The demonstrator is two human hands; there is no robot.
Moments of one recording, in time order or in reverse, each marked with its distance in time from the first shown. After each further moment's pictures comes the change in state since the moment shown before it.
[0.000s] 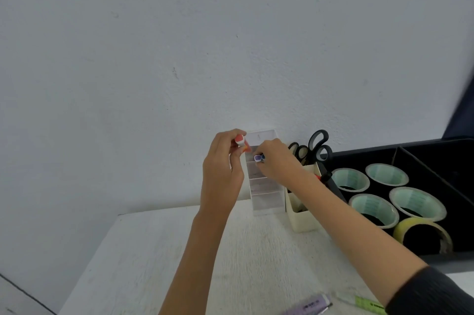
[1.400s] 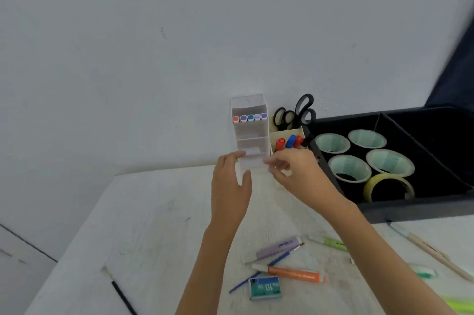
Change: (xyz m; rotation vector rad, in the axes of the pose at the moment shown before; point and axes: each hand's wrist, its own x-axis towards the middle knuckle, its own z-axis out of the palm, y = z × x) left_hand -0.105 0.025 0.010 0.104 -0.266 -0.418; right_hand -0.141 0.024 -0.004 0.219 0.083 -0.090
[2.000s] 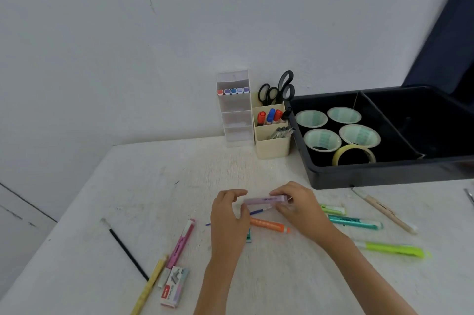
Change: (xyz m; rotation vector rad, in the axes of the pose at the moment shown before) left_hand -0.130 0.005 0.030 -0.016 -0.032 -0.209; right_hand -0.126 0.056 0.030 0.083 -0.100 0.150
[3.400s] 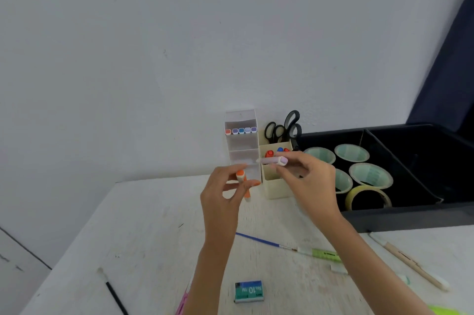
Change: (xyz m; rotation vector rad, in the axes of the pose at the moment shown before) left_hand 0.091 0.052 -0.037 -0.342 0.238 0.386; right_hand 0.075 -0.080 -0.064 0.402 0.526 -0.168
